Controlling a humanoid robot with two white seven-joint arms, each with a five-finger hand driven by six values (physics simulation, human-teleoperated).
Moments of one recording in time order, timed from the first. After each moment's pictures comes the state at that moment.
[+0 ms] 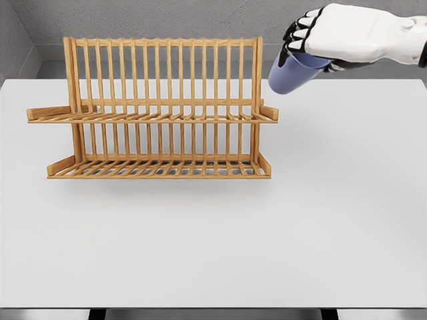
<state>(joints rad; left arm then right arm) 0.03 0.00 -0.20 -0.09 0.01 0.02 -0.02 -0.97 -0.82 0.59 -1.60 0.38 -0.61 0.61</state>
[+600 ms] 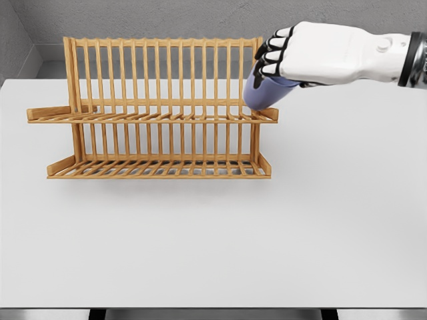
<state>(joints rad) 0.03 0.00 -0.20 -0.09 0.01 0.02 -0.02 -0.95 -0.81 0.60 -1.74 0.38 -0.61 0.61</state>
